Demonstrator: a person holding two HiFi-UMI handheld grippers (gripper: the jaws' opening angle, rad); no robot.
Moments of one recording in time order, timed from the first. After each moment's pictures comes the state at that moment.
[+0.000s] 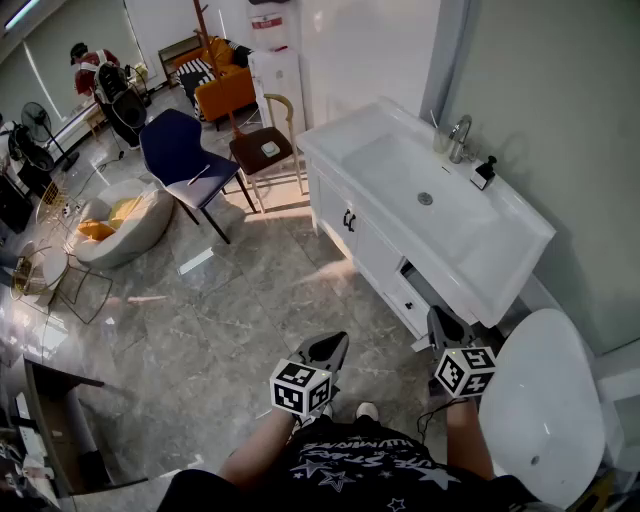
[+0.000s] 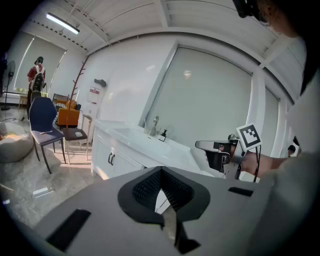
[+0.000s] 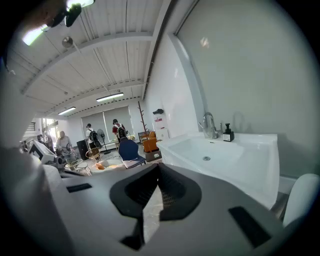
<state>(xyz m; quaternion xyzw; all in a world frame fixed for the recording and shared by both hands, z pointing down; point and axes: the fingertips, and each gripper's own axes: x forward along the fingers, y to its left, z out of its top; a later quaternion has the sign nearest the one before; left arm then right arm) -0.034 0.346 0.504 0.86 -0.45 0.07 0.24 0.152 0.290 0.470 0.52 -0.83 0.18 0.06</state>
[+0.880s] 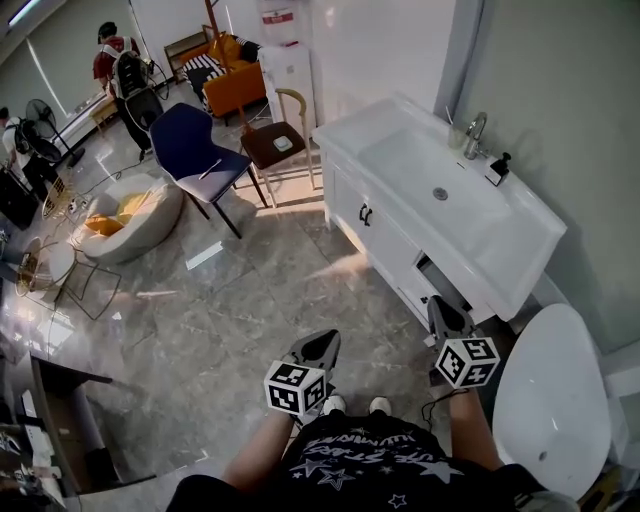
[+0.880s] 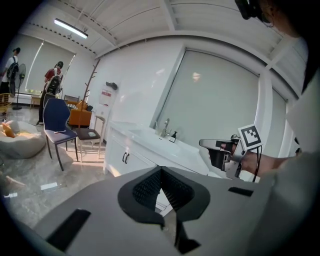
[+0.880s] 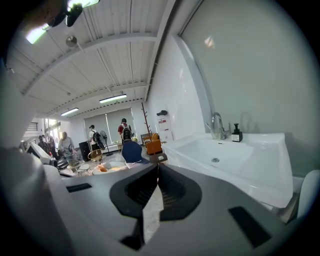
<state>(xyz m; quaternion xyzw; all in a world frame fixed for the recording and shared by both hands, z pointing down) -0.110 0.365 0.508 0.83 -0.49 0.06 0.25 0.094 0.289 0.465 0.51 -0.84 0.16 0.05</state>
